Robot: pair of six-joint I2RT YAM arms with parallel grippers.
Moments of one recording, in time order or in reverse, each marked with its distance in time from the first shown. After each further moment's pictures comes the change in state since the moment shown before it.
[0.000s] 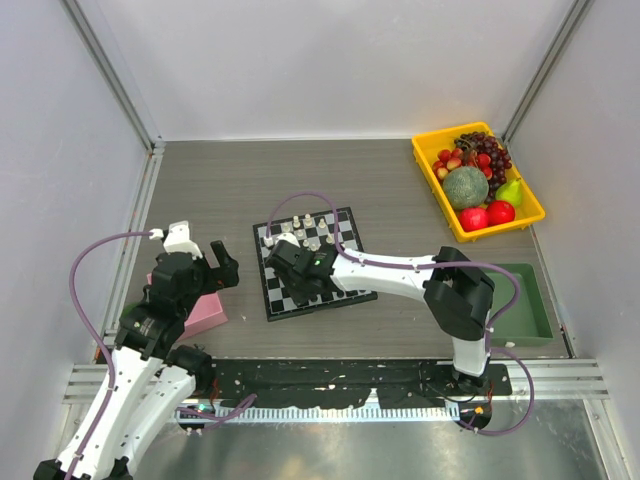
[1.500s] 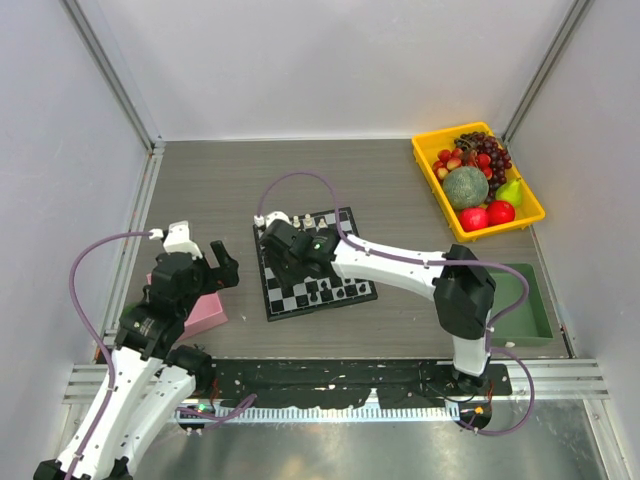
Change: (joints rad) left arm 0.000 0.003 0.000 -0.001 0.000 0.000; right arm -0.023 -0.010 0.151 -0.041 0.008 -0.060
